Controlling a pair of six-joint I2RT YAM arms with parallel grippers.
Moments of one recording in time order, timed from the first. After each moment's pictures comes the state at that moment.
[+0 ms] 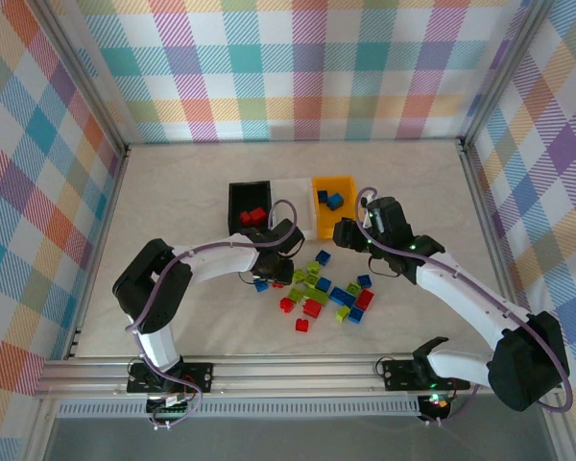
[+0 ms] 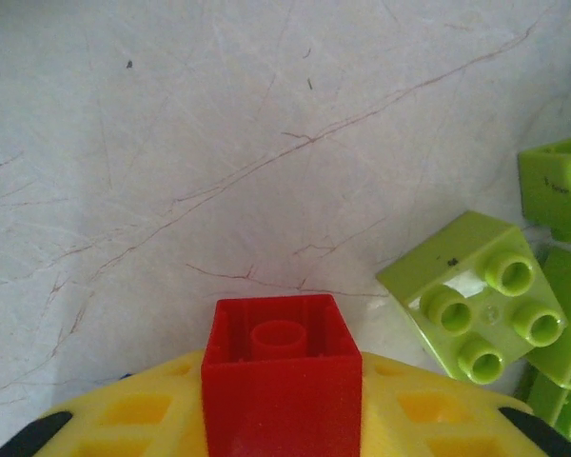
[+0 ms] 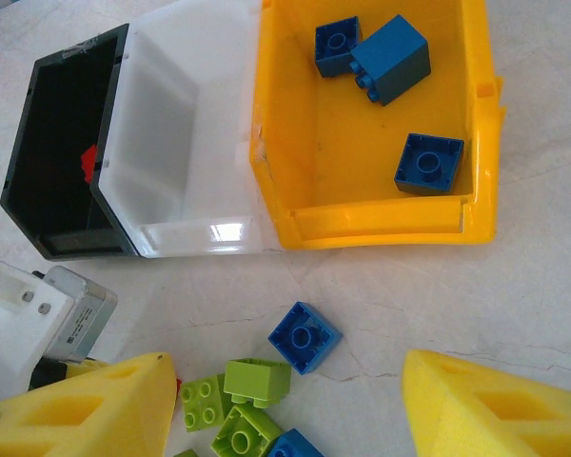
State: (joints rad) left arm -0.80 1.78 1.12 -0.64 -0.05 -0.58; right arm 0.52 1.18 0.84 -0.37 -0.04 0.55
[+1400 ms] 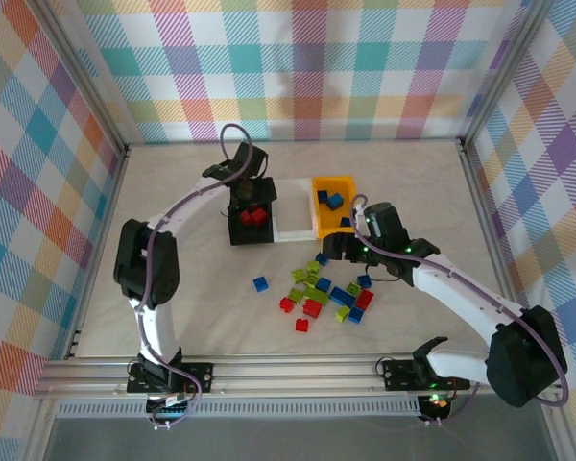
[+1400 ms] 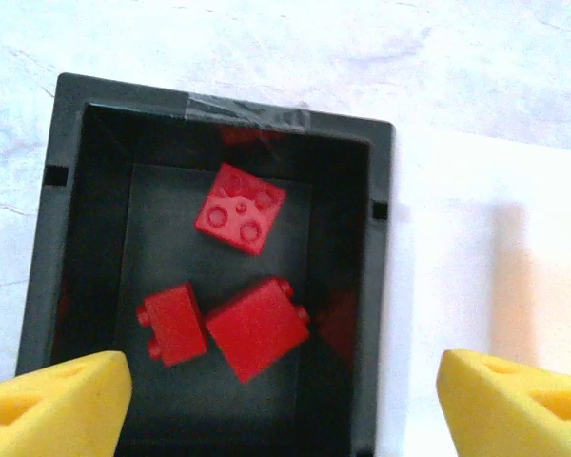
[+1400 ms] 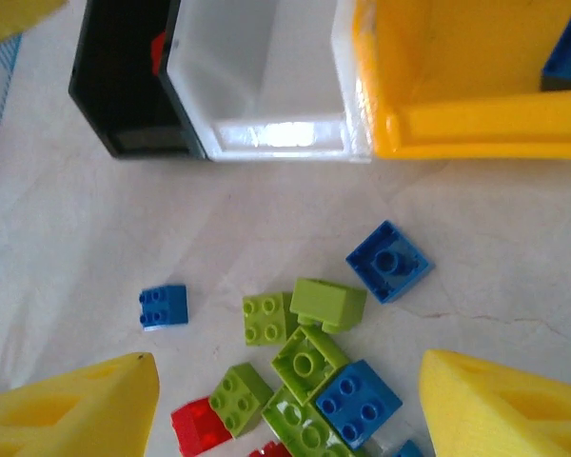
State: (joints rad) left arm -0.44 1.86 1.56 -0.68 -0.14 -0.63; right arm 0.55 1.21 0.79 -0.36 -0.28 0.52
